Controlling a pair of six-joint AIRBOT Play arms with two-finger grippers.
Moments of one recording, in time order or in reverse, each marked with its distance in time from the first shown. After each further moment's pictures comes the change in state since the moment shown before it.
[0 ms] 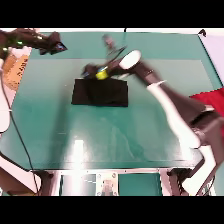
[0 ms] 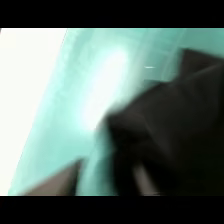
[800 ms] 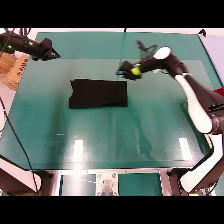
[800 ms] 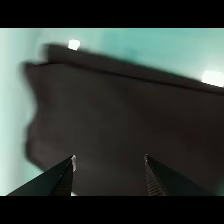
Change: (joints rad) left arm 0.055 0.012 -0.042 0.001 -0.099 0.062; right arm -0.461 0.036 -0.066 -0.114 0.397 0.068
